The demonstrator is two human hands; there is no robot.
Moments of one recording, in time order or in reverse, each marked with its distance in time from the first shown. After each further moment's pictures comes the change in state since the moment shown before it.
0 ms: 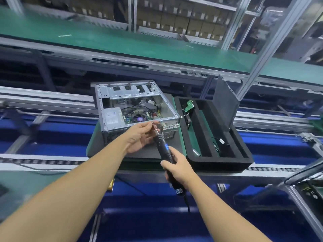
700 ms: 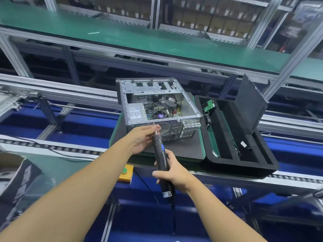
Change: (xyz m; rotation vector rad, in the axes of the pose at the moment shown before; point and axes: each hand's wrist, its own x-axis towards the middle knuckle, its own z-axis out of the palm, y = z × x) left_hand -0.041 0.010 -0.050 0.167 0.288 -0.041; right_hand 0.010 0.010 0.075 0.193 -0.315 0.082
